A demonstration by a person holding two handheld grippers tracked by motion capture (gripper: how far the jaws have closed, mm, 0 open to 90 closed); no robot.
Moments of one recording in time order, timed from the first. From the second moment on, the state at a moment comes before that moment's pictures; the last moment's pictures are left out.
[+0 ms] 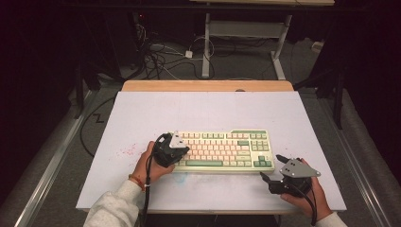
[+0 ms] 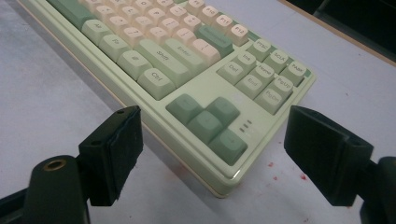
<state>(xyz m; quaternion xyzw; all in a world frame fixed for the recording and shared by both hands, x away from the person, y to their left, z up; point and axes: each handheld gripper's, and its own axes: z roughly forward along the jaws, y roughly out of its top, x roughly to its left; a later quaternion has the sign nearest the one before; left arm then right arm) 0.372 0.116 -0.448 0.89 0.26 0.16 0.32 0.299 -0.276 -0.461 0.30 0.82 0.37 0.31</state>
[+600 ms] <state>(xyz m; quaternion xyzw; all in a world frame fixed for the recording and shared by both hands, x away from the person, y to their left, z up) 0.359 0.112 -0.438 0.90 0.24 0.16 0.34 0.299 -0.277 -0.461 0.30 0.82 0.37 0.31</state>
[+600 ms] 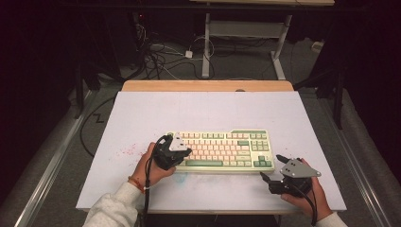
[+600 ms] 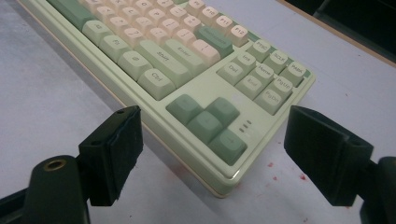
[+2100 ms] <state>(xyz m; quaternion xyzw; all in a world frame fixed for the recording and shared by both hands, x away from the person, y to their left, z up) 0.346 0.083 -0.444 0.91 0.20 0.14 0.33 0.298 -0.275 -0.461 0.30 0.83 0.37 0.31</state>
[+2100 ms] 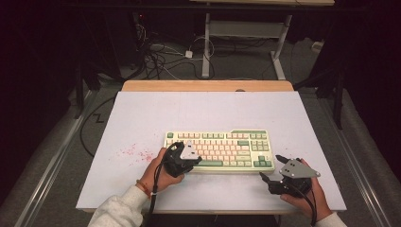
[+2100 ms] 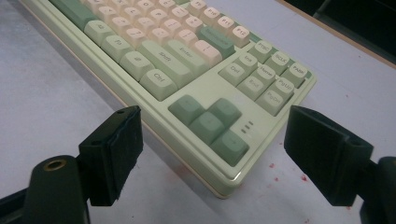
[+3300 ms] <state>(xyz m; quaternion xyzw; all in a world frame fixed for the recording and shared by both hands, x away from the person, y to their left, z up) 0.348 0.094 -0.437 0.91 0.20 0.17 0.33 0.297 -0.273 -0.462 0.29 0.83 0.36 0.30</state>
